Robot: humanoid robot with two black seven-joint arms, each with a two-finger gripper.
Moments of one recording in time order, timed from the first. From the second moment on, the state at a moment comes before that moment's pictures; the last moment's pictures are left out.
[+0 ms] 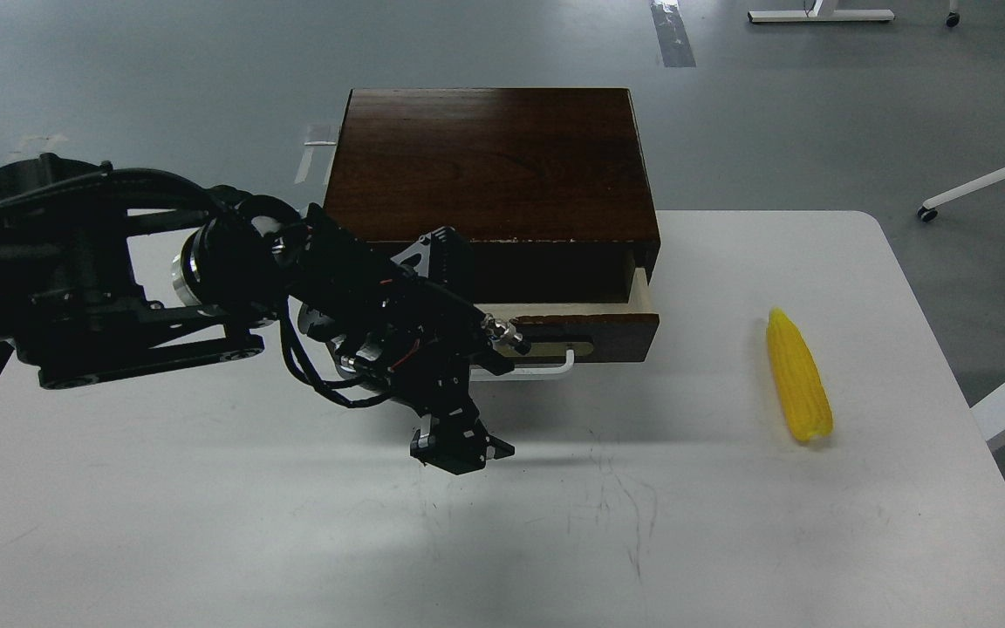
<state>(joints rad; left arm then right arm) -1.44 0.51 0.07 -1.57 2.00 -0.49 -0.49 0.91 -0.76 0.79 0.58 0.34 0.49 0.31</state>
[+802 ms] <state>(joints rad) -1.40 0.57 -0.26 -0.92 0.50 -0.49 -0.49 1.12 -0.84 0.31 0.59 -0.17 0.49 0.30</state>
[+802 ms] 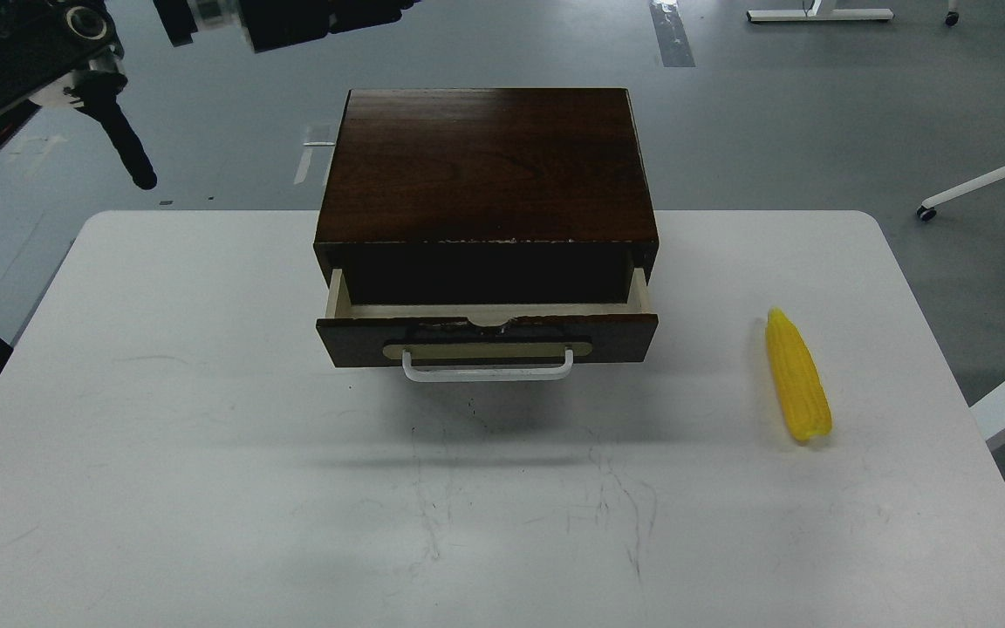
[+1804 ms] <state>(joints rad) -1.14 0.47 -0.54 -0.56 -0.10 -0.49 -0.49 1.12 -0.76 -0.16 0.86 -1.06 0.34 0.21</state>
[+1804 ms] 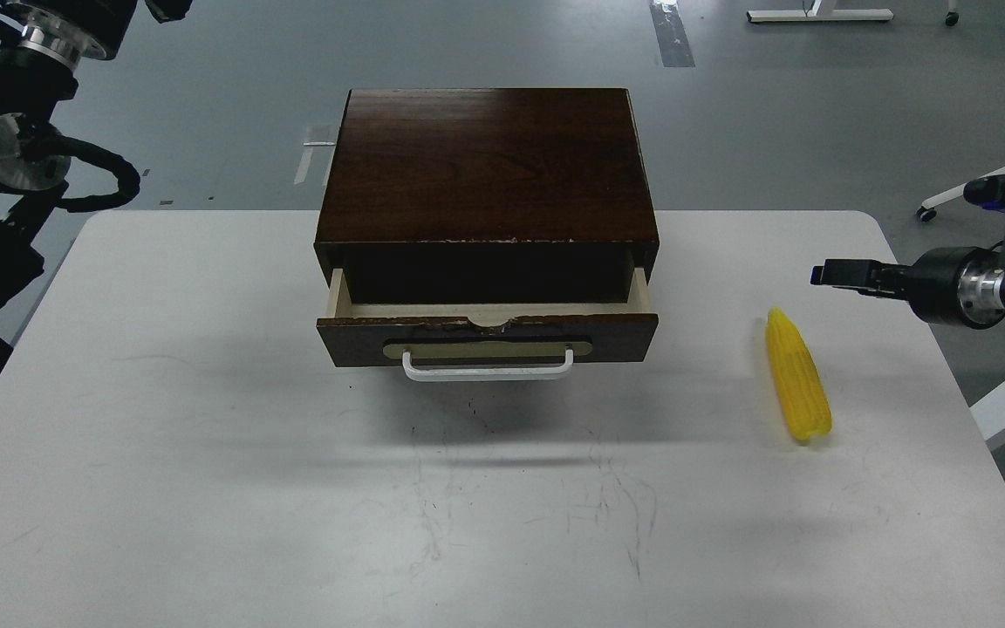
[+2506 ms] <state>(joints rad) -1.12 0.49 -0.54 -0.55 -0.10 -0.49 -0.49 1.07 -0.61 -0.30 0.84 -1.06 0.29 0.16</state>
